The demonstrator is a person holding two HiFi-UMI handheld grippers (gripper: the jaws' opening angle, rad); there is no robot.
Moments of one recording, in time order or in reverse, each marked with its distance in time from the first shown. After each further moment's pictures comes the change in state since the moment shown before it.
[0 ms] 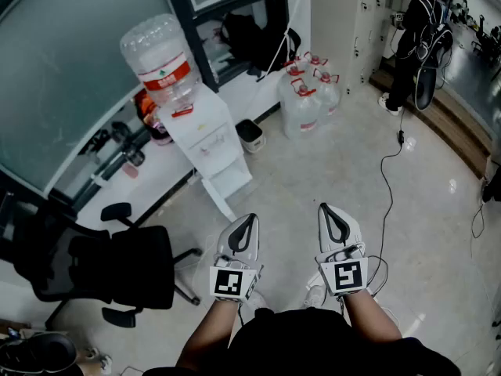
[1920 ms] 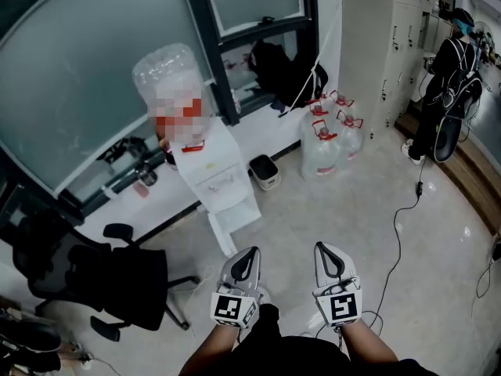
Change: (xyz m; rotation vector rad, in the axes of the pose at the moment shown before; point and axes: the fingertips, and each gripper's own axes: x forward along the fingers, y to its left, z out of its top) left arm 0.103 0.017 -0.027 -0.065 0.014 0.123; right arm 0.084 -0.066 -0.048 0.027 0.023 0.179
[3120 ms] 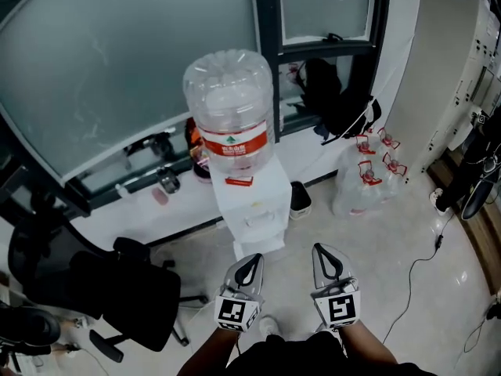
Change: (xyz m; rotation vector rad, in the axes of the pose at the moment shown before) left arm 0.080 0.231 -0.003 -0.034 0.015 0.147; right arm 0.273 0.063 0.026 -0.059 -0.015 0.185
